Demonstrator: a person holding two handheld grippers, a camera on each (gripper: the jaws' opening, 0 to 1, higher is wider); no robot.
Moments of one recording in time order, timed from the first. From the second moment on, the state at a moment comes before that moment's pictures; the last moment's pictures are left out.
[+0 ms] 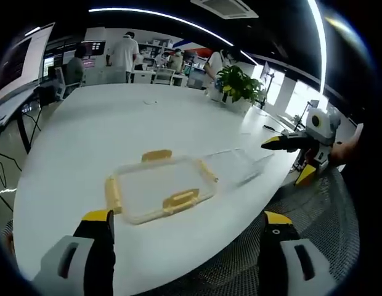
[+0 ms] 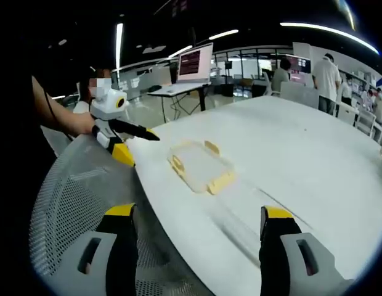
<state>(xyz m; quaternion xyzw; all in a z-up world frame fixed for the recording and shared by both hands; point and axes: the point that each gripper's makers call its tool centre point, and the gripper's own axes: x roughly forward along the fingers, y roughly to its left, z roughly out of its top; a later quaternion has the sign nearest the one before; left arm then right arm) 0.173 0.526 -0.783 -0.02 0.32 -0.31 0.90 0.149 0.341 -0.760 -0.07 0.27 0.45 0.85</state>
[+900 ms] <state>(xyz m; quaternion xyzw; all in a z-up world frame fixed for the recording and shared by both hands) 0.177 0.532 -0.779 0.02 0.32 -0.31 0.89 0.152 0.339 -0.749 -0.09 0.25 0.45 0.85</state>
